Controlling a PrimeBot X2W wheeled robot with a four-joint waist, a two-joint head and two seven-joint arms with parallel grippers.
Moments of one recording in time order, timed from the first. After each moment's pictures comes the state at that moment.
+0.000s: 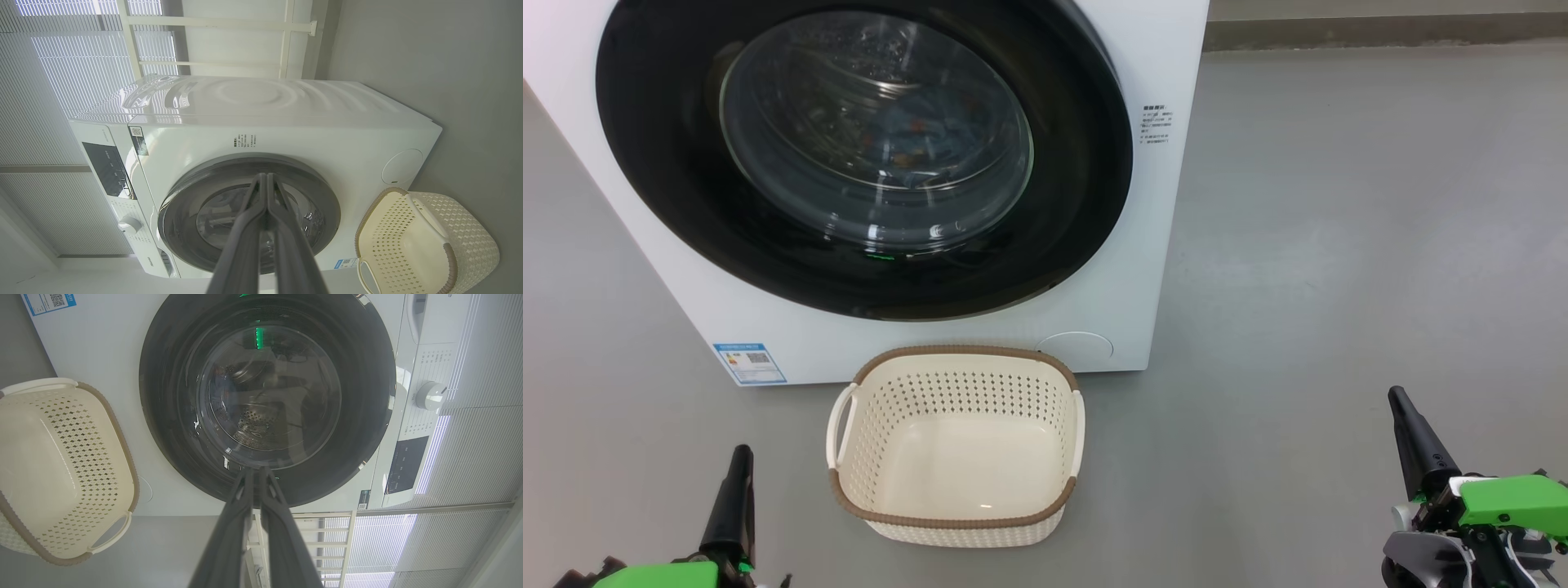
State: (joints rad) left arm -0.08 0.04 0.08 0.27 -1.60 -0.13 0.11; right arm -0.07 -0.06 -0.11 0.27 1.62 0.13 0.09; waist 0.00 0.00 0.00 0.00
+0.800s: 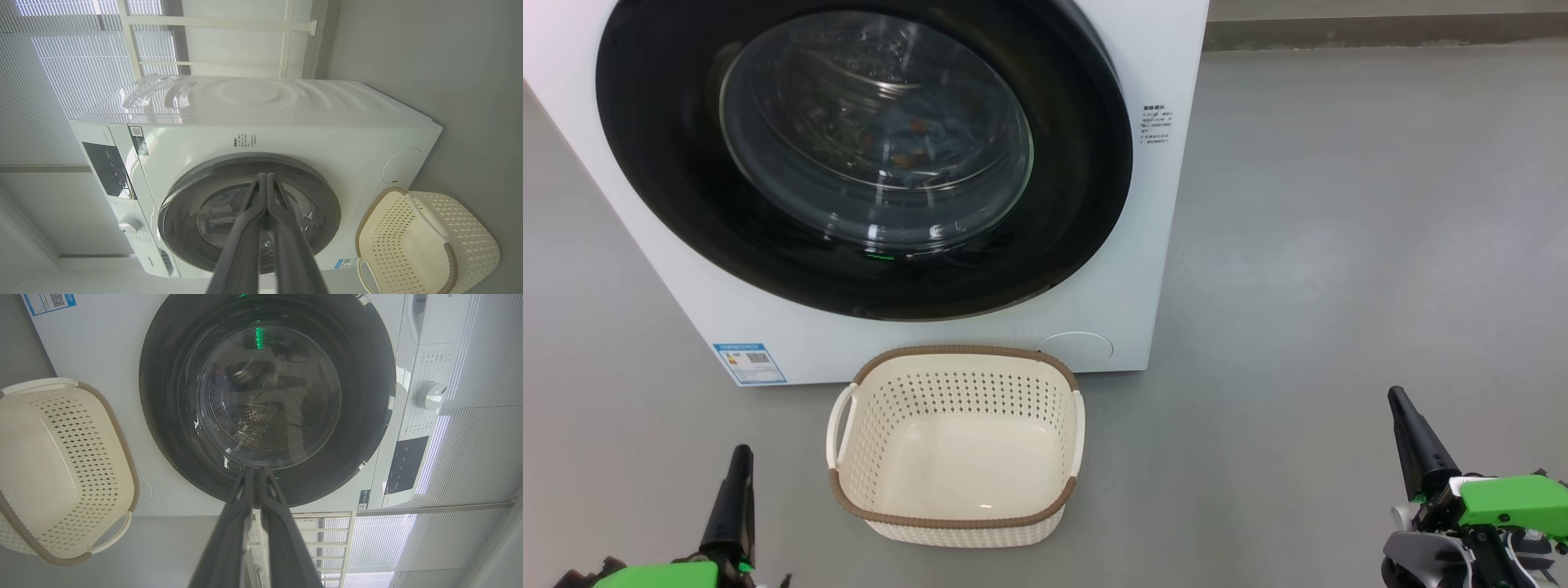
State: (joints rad) left arm -0.08 0.04 0.08 0.27 -1.60 -0.13 0.11; right arm -0.07 -0.06 -0.11 0.27 1.62 0.13 0.09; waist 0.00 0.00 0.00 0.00
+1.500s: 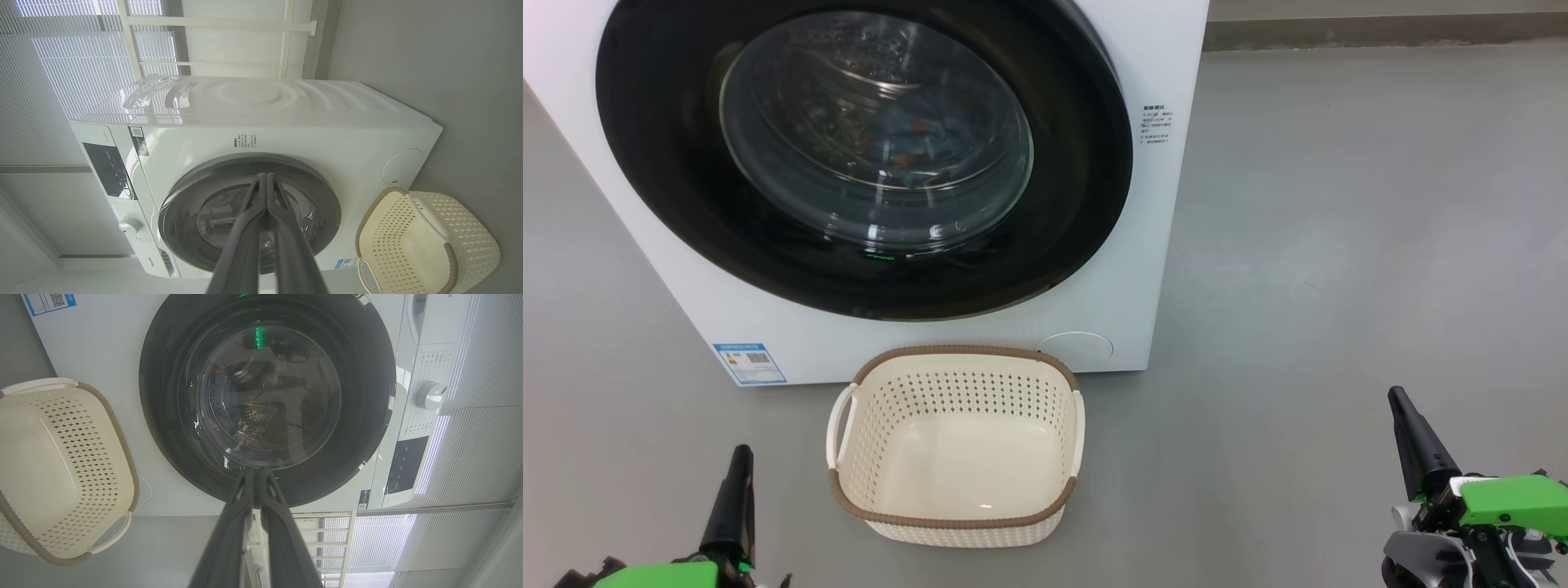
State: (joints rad) left arm -0.08 0.04 0.08 0.27 -1.60 -0.13 0.11; right arm -0.07 -0.06 -0.11 0.27 1.62 0.13 0.09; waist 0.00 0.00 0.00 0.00
